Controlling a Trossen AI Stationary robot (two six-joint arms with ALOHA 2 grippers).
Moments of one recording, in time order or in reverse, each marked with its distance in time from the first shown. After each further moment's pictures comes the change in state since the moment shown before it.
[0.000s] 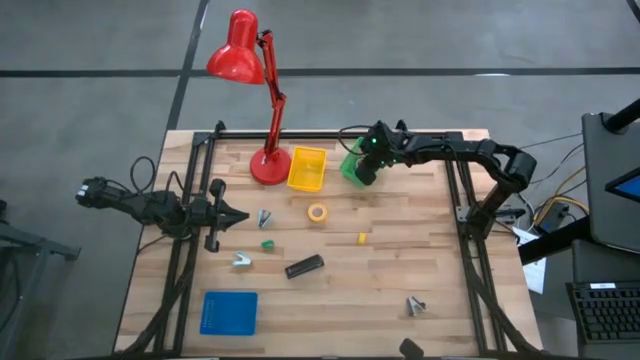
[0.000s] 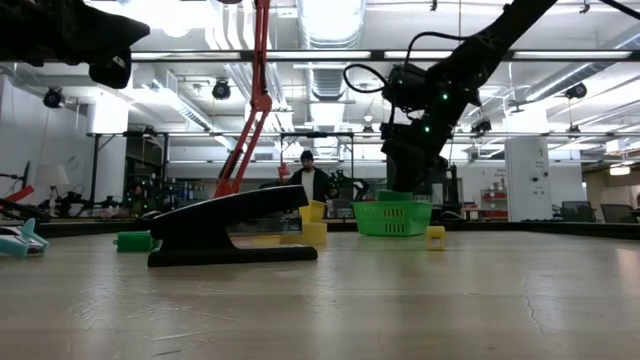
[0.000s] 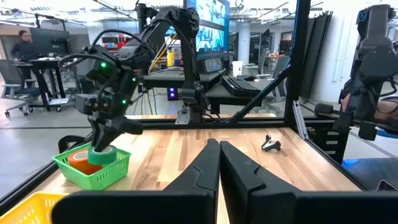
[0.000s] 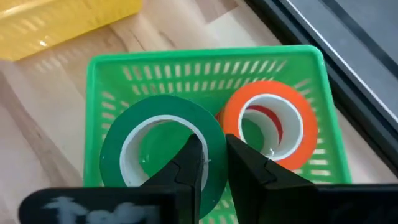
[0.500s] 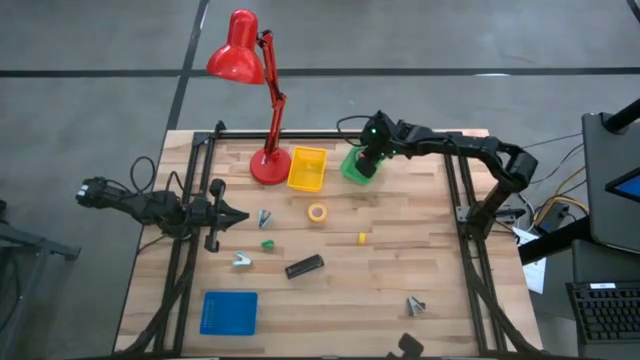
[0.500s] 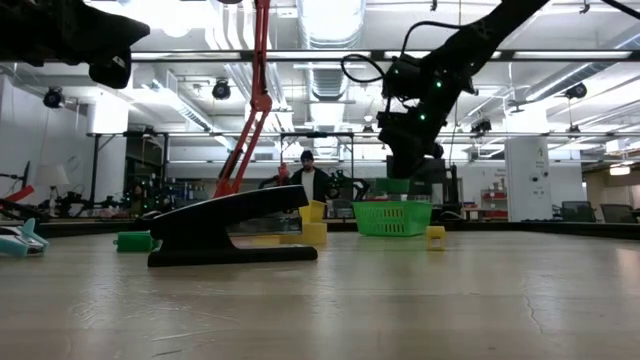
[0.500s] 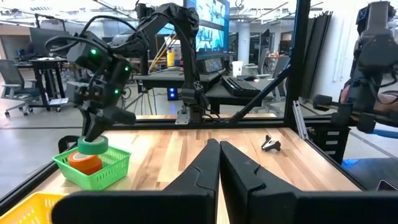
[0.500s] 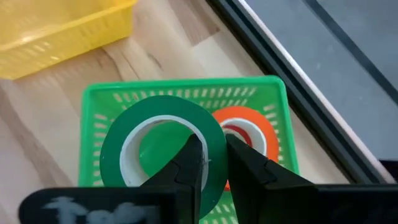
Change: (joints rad) left arm 0.000 0.000 0.000 0.000 0.000 0.000; right arm -0.014 -0.001 0.108 -0.112 0.007 -0.043
